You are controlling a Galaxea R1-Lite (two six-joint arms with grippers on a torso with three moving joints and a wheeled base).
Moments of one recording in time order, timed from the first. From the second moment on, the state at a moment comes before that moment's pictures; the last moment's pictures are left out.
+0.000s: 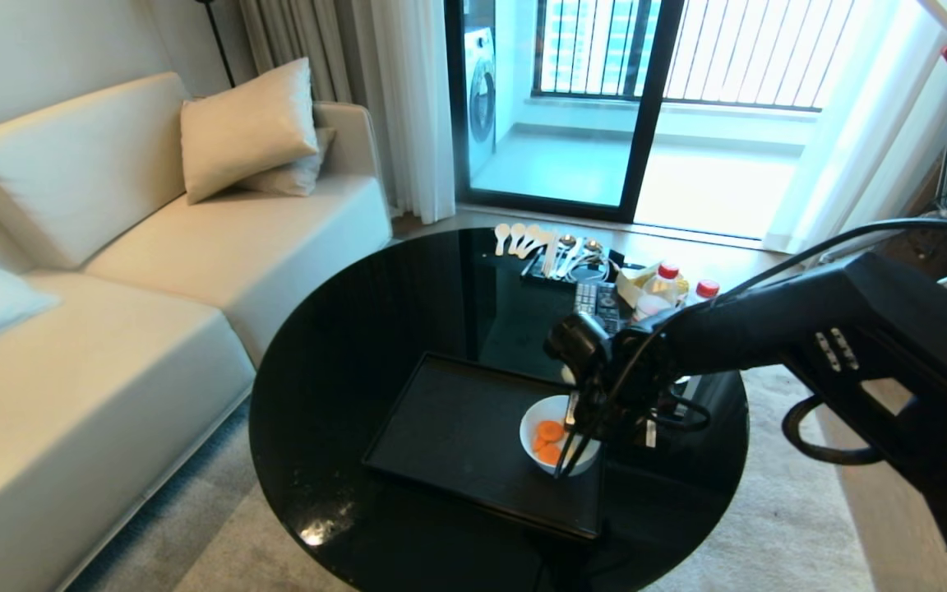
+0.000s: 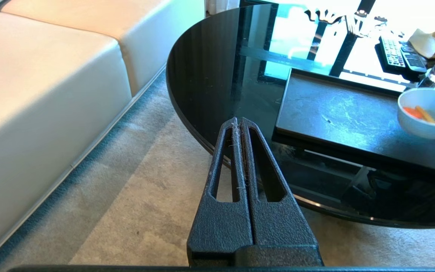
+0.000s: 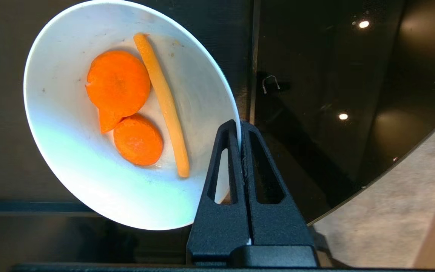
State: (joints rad) left arm 0.00 0.00 0.00 0.00 0.01 -0.07; right arm 0.57 2.31 -1.59 0.46 -0.30 0.80
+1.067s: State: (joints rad) left arm 0.00 0.00 0.00 0.00 0.01 -0.07; right arm 0.42 1.66 -1.09 0.47 -0.24 0.80
